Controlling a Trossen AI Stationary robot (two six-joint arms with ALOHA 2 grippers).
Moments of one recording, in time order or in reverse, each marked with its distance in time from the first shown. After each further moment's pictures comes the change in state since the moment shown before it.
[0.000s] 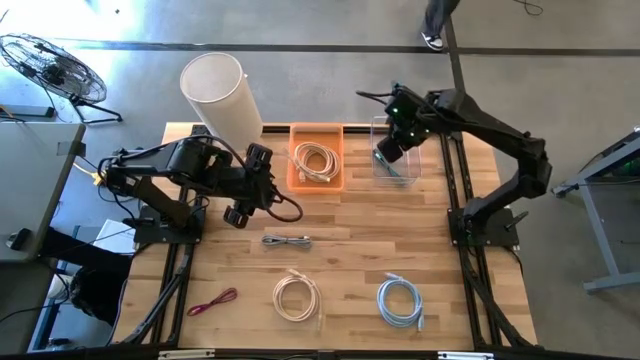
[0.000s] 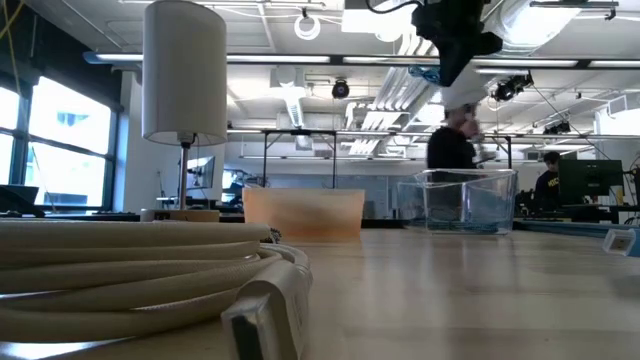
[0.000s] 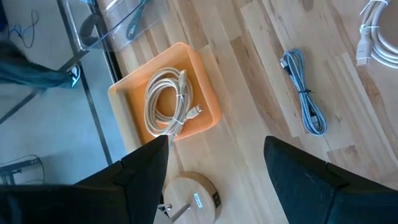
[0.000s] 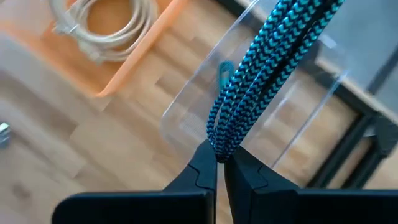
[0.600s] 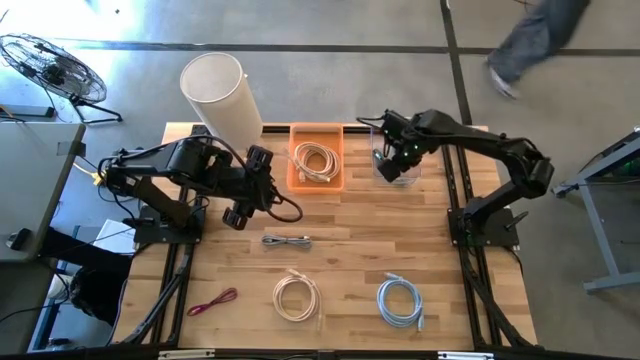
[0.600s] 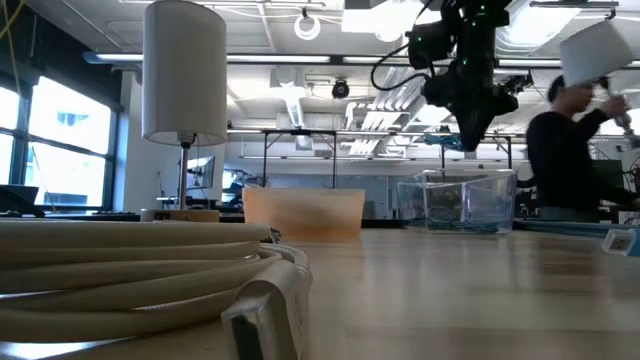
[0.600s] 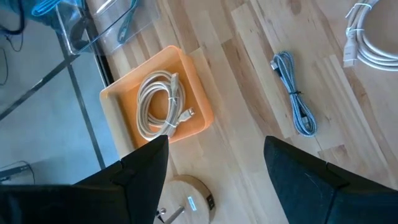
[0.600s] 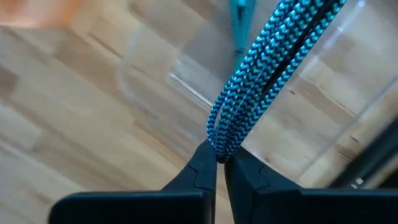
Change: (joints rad) left arm 0.000 0.000 0.000 0.000 0.037 0.006; right arm -0.068 -0.011 -0.429 0.202 -0.107 -0.022
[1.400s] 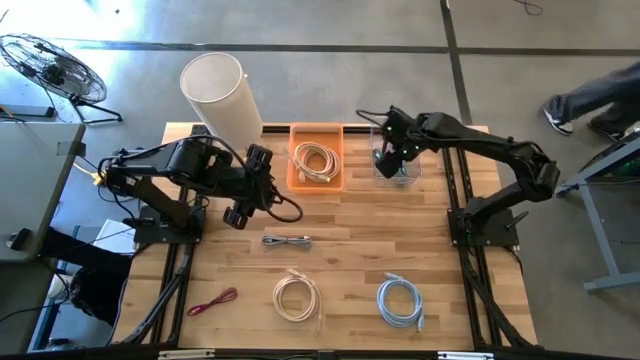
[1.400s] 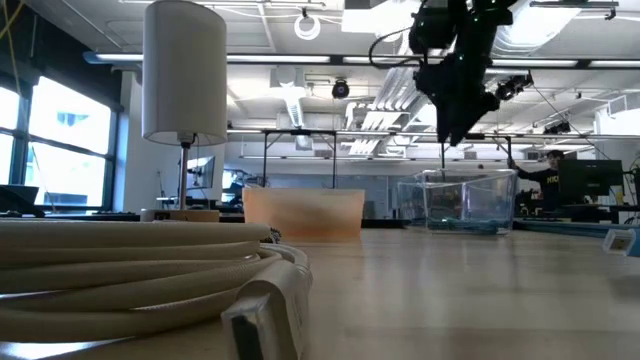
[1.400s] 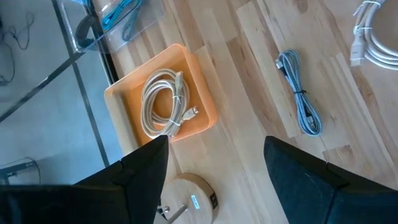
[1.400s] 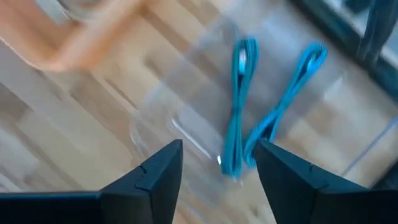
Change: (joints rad) left arm 0.000 0.000 0.000 0.000 -0.022 -0.005; right arm 0.008 -0.061 -0.034 0.203 0.045 -0.122
